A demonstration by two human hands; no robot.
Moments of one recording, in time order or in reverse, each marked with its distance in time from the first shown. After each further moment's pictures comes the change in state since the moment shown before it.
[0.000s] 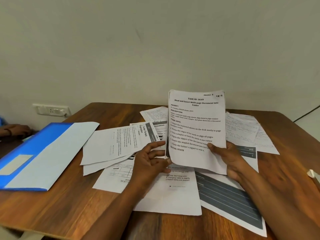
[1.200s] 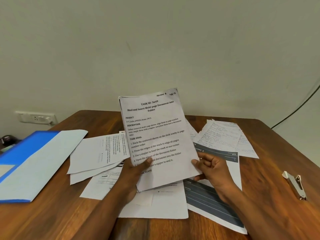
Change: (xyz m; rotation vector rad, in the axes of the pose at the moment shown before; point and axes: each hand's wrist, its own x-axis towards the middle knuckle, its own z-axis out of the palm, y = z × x) left_hand 0.010 -0.009 -0.010 -0.260 -0.030 -0.132; right_hand -0.061 -0.007 0.016 -0.187 0.013 -0.073
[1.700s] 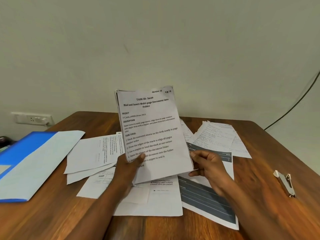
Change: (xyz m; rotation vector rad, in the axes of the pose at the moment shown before) left_hand 0.008 0.002 -0.003 0.134 0.121 0.100; right_hand 0.002 -0.018 -0.004 0.011 -0.045 0.051
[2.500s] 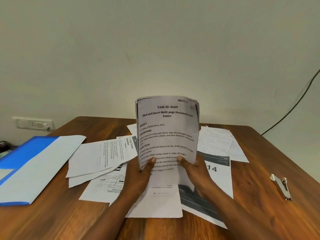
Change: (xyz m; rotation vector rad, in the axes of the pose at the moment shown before) left_hand -0.026 0.005 0.029 0.206 -0.020 0.218; right_hand -0.008 -0.004 0.050 -0.062 0.075 -0.051
